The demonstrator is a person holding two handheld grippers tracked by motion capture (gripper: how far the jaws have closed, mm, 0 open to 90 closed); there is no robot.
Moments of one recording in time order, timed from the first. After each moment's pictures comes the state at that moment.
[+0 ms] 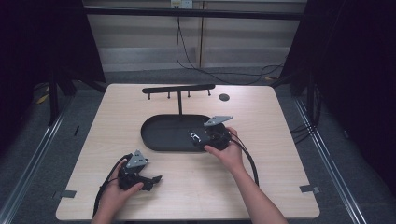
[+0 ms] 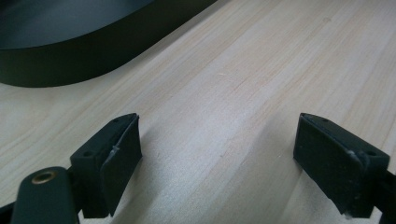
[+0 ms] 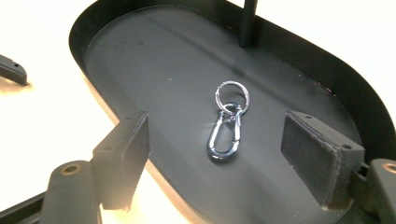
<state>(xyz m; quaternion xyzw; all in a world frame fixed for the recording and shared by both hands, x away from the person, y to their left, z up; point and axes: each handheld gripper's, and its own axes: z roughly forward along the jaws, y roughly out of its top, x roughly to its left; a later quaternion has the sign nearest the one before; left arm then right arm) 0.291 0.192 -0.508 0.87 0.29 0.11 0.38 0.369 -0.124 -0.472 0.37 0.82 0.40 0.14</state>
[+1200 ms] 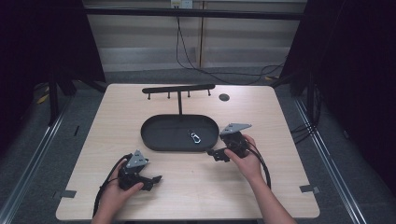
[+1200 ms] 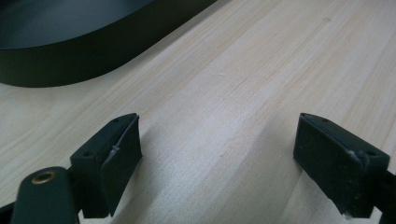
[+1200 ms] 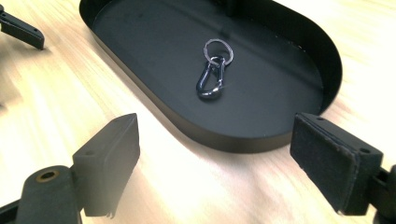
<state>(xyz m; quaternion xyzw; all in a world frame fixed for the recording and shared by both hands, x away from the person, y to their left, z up) 0.291 0.192 -0.508 0.87 0.29 0.11 0.38 0.335 -0.170 -0.469 0.38 0.82 0.40 0.14</state>
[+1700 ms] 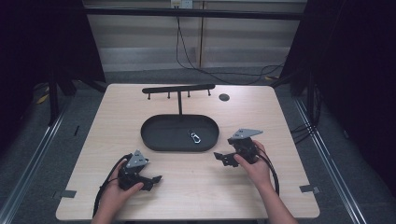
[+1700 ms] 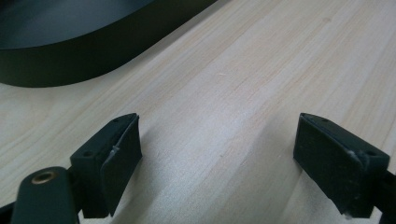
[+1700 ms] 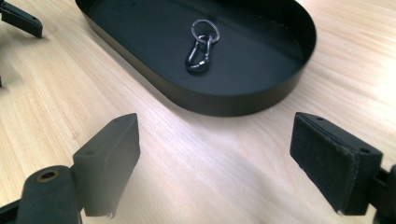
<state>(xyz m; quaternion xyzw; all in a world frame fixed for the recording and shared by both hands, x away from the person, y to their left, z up) 0.291 0.192 -0.508 0.87 0.29 0.11 0.38 0.317 -0.197 -0.476 0.39 0.81 0.41 0.14</state>
